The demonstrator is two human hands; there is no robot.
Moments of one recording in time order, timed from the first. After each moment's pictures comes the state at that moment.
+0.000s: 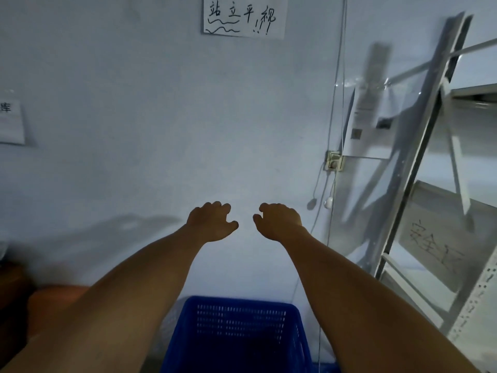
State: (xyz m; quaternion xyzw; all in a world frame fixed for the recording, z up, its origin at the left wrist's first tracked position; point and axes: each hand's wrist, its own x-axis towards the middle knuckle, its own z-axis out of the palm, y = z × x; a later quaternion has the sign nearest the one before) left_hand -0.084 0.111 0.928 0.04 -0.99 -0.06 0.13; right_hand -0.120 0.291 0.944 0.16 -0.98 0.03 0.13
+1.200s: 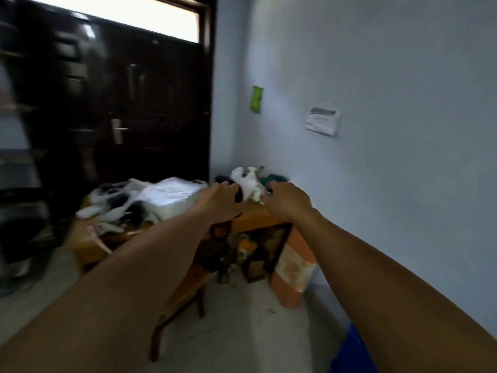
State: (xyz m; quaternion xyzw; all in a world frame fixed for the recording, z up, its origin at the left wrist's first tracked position) left_hand 0.540 -0.002 0.927 0.51 -0.84 -0.03 0.17; right_hand 0.370 0.050 0.951 0.65 -0.75 0.14 0.02
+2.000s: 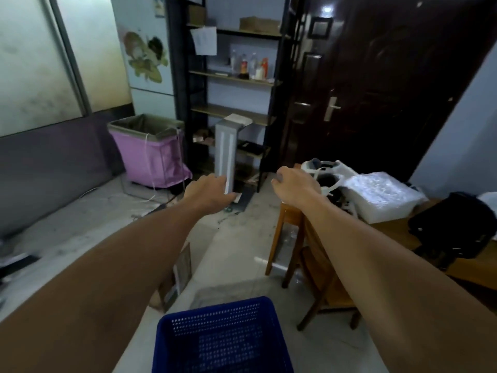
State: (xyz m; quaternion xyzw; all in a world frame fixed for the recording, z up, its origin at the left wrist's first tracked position) left_hand 1.101 0.040 0.824 0.83 -0.54 -0.04 0.13; right_hand 0.907 -0.078 0.858 0.88 -0.45 0.12 -0.07
